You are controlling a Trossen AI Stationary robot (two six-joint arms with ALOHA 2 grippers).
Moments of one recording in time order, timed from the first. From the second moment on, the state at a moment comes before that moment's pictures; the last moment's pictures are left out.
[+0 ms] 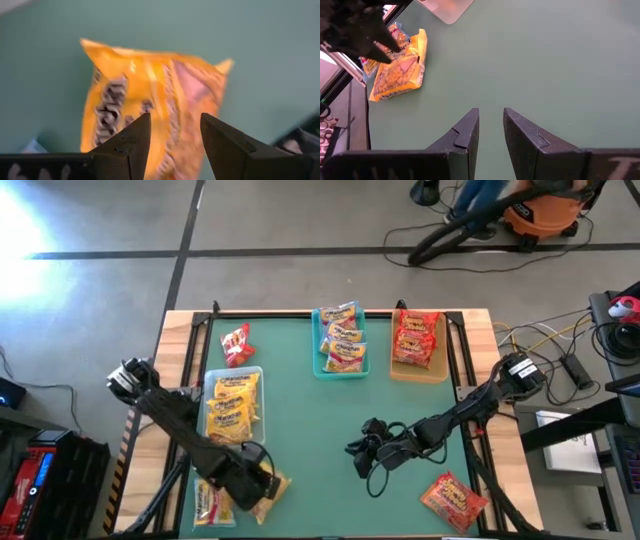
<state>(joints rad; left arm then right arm) -0.76 1.63 1.02 -0.61 -0.20 -1.89 0.50 1.65 0.77 0.22 0.46 1.08</state>
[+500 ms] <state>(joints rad) -0.87 1.72 1.08 -0.62 -0.06 -2.03 0.50 1.65 0.77 0.22 0.46 1.05</state>
